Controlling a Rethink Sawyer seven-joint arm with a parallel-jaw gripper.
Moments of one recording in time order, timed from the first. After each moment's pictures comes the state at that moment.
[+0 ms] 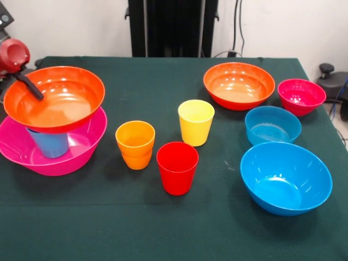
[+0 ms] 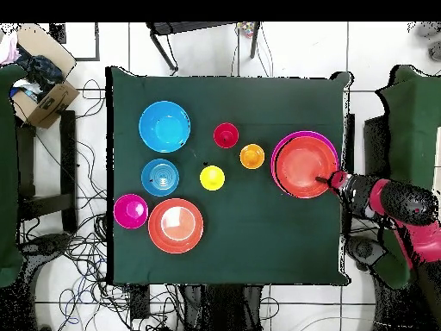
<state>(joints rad) -1.23 -0.37 0.56 1.54 -0.07 0.83 1.44</state>
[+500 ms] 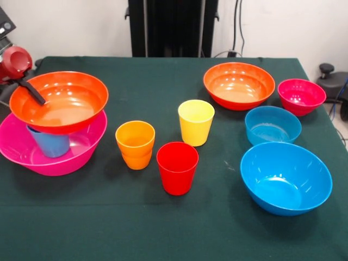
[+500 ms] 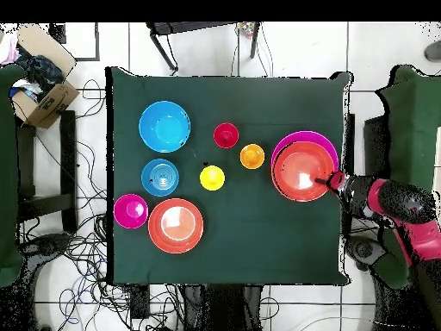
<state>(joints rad) -1.23 -0.35 0.56 1.50 -0.09 0.85 1.44</state>
